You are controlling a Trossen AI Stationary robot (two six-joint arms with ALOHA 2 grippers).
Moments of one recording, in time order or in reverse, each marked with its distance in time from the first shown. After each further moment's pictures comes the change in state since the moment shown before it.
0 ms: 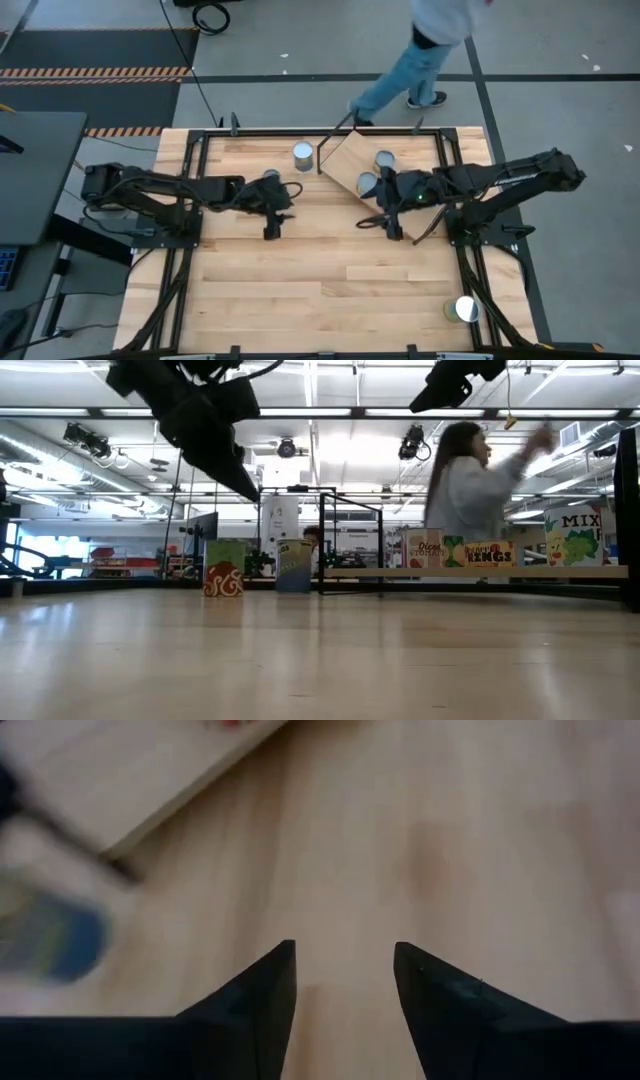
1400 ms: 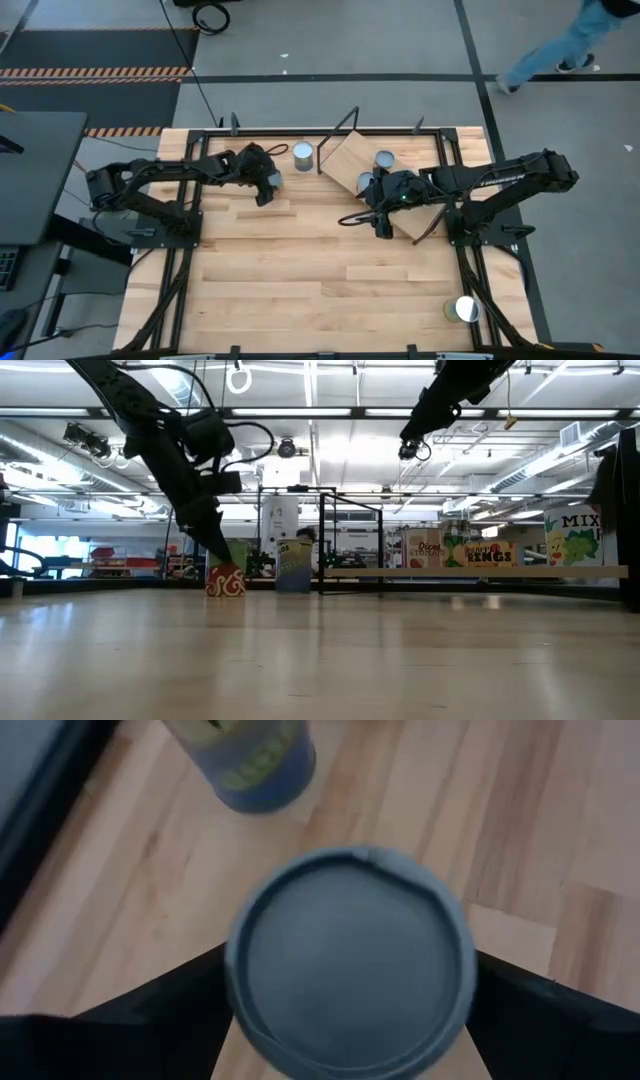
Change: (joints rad) left arm 0.446 0.059 -0.166 0.094 0.065 0.158; right arm -0.046 0.087 0.000 0.009 -0.007 0.020
